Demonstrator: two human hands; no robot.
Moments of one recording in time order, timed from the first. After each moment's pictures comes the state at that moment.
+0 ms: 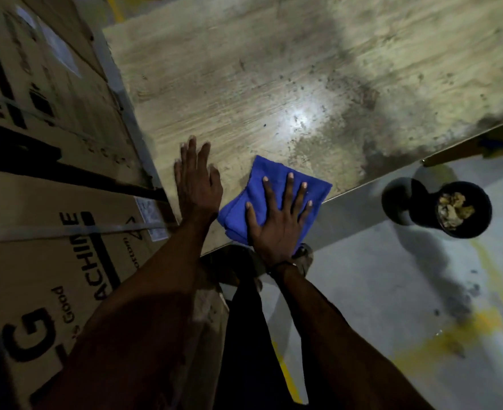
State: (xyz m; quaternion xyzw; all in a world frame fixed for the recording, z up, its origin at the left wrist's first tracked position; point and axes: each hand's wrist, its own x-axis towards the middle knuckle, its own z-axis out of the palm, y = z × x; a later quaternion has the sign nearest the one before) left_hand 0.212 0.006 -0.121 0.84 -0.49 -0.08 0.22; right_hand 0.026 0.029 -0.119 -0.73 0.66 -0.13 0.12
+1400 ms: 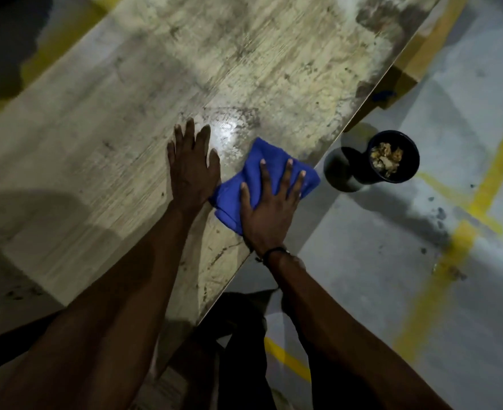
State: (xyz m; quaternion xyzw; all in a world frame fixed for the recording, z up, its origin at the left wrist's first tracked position) left_hand 0.096 -0.215 -0.121 0.66 -0.71 -0.18 0.18; right_hand -0.045 -0.111 -0.137 -0.52 0.80 -0.28 0.06
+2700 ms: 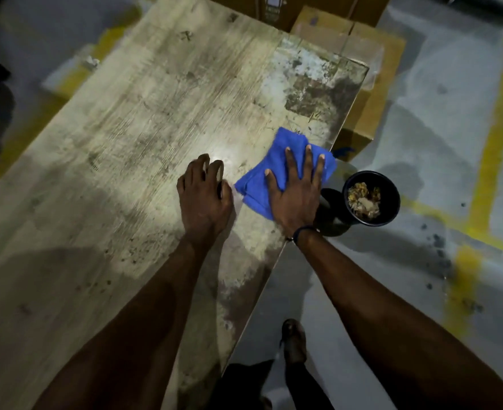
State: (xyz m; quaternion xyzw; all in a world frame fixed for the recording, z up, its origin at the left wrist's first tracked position) left_hand -0.093 -0.387 -0.124 0.59 -0.78 -0.11 0.19; right_hand -0.279 -0.341 -0.142 -0.49 0.84 -0.22 0.06
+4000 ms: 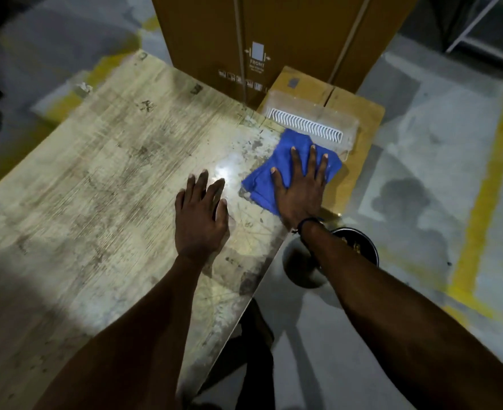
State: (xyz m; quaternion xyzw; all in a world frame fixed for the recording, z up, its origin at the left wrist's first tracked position) left_hand -0.246 -0.508 -0.124 0.61 -0.76 -0.13 0.18; right_hand -0.477 -0.519 -0.142 -0.51 0.83 -0.22 0.06
